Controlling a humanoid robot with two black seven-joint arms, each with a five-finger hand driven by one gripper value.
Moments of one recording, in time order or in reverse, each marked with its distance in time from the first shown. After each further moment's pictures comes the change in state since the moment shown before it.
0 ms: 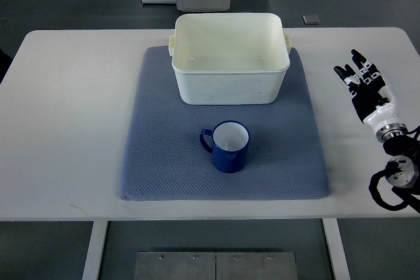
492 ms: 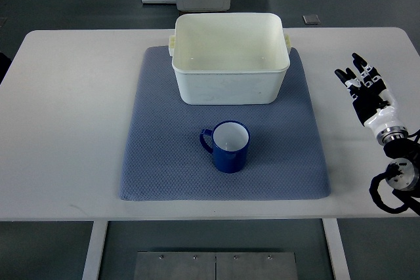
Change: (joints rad) left arm -0.011 0.000 -0.004 0.003 -0.005 0.004 -0.001; right arm -0.012 -0.001 0.000 0.000 0.002 -0.004 0.000
